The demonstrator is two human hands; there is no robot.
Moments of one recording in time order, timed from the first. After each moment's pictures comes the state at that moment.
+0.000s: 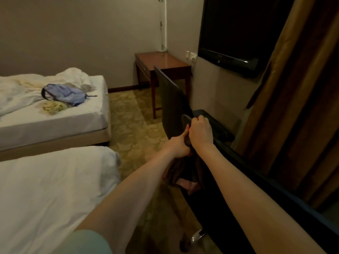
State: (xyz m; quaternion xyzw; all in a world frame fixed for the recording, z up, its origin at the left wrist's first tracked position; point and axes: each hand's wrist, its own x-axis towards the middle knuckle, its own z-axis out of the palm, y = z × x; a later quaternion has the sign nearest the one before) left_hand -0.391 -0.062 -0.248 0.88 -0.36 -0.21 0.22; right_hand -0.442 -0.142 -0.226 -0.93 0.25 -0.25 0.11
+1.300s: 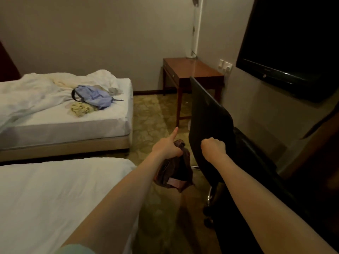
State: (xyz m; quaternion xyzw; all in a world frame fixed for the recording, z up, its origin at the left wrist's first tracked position) left_hand -0.165 0.007 -0.245 0.92 -0.24 -0.19 0.26; right_hand -0.242 -0.145 -0.246 -0.98 0.17 0.01 -0.03
